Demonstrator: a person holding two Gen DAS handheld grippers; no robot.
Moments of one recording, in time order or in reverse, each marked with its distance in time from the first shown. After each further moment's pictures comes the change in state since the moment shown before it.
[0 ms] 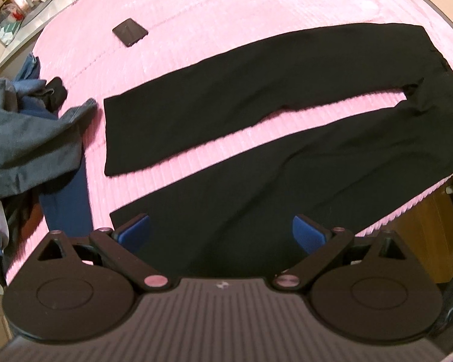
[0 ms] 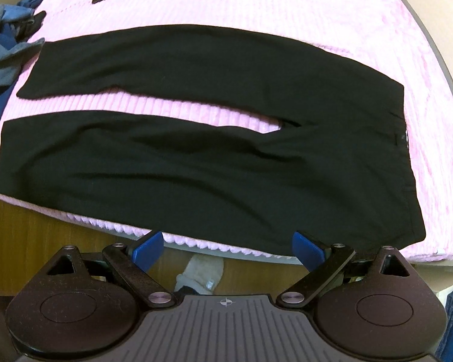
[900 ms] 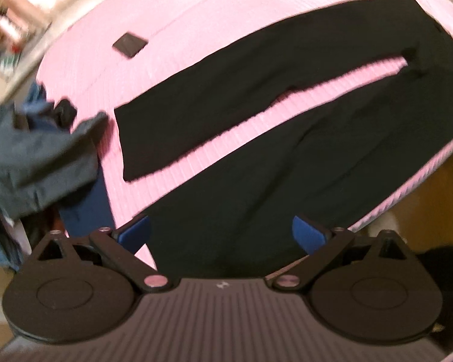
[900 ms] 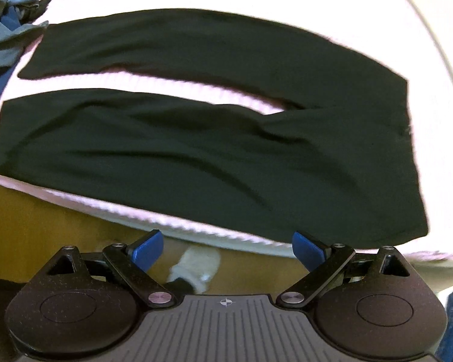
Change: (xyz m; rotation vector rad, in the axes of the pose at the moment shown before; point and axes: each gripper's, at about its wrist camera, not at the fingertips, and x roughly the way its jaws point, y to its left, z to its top) left arm 0.004 0.001 -0.034 0.176 -0.046 0.085; right arm 0.014 -0.006 -0.030 -0.041 -0.015 -0.029
